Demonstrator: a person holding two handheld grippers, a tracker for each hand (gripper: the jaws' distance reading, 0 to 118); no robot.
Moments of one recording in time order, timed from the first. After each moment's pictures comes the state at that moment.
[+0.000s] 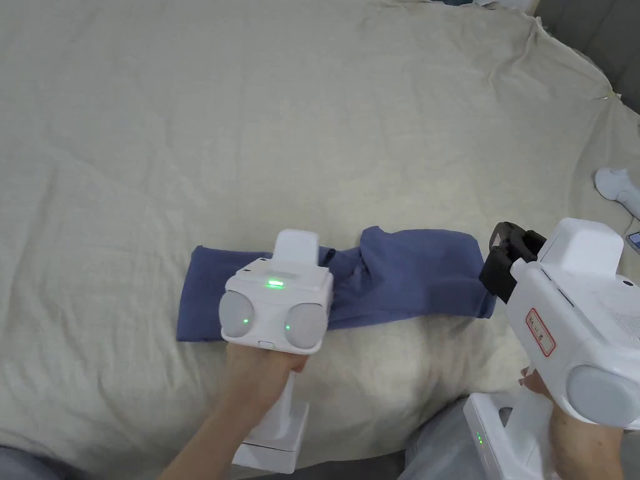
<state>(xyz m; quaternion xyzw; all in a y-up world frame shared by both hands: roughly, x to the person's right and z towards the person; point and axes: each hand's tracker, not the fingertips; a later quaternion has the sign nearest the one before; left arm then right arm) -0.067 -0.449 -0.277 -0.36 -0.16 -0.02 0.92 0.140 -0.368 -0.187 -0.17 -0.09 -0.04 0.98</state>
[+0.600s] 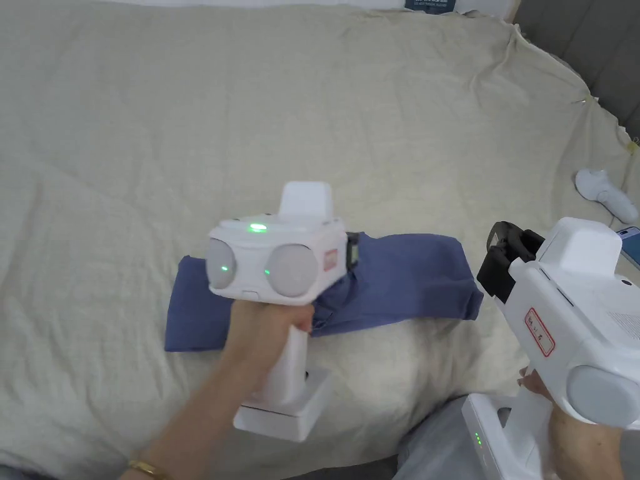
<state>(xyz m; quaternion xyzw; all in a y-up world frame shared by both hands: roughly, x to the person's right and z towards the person) -0.080 -0.371 -0.296 -0.33 -0.24 0.09 0.91 0.147 -0.358 -0.178 -0.16 -0.10 -0.05 0.98</state>
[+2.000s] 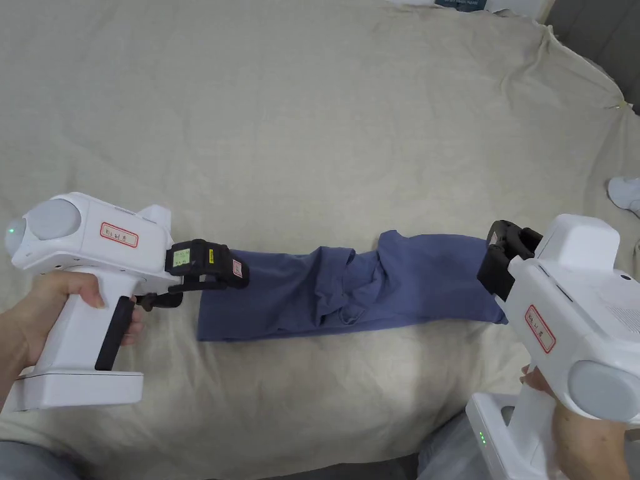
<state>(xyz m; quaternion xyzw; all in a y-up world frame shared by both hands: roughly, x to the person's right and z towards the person) -0.283 -0.440 -0.366 -0.56 -0.29 0.21 0.75 0.111 -0.361 -0.197 -0.18 -0.08 -0.02 0.98</state>
